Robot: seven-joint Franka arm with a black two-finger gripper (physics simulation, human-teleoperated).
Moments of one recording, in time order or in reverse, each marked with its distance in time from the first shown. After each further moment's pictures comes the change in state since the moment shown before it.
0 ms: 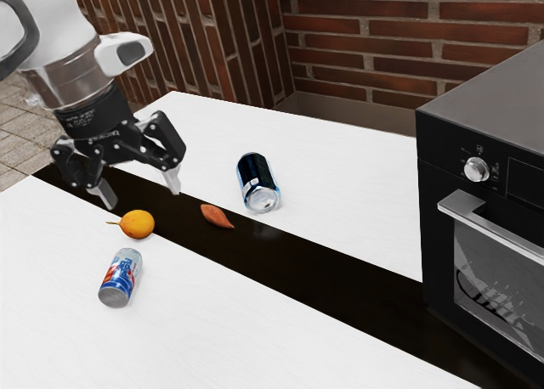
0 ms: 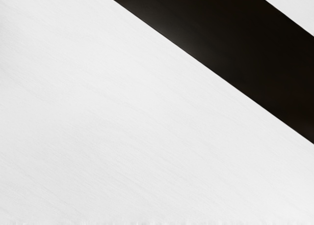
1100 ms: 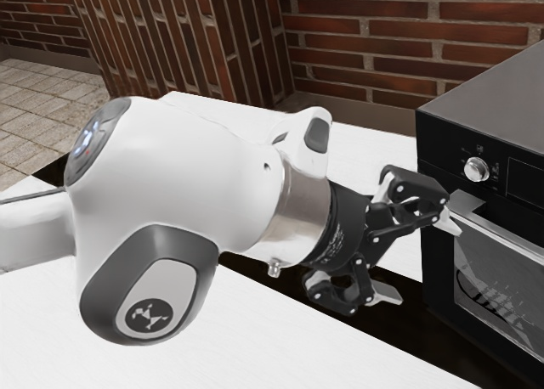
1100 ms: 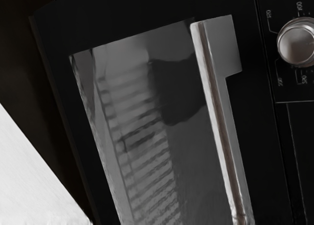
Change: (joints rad) arm -0.606 0.024 -0.005 -0.406 0.013 1.149 -0.907
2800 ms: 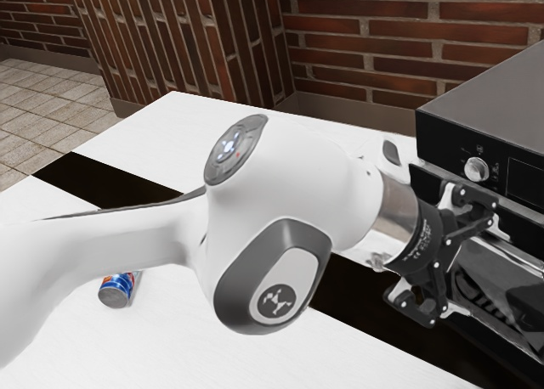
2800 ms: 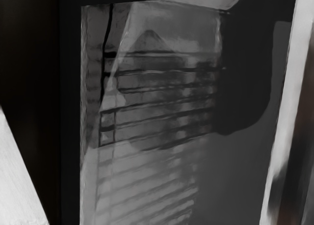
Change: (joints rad) arm 0.034 0.264 0.008 0.158 -0.119 0.044 -0.177
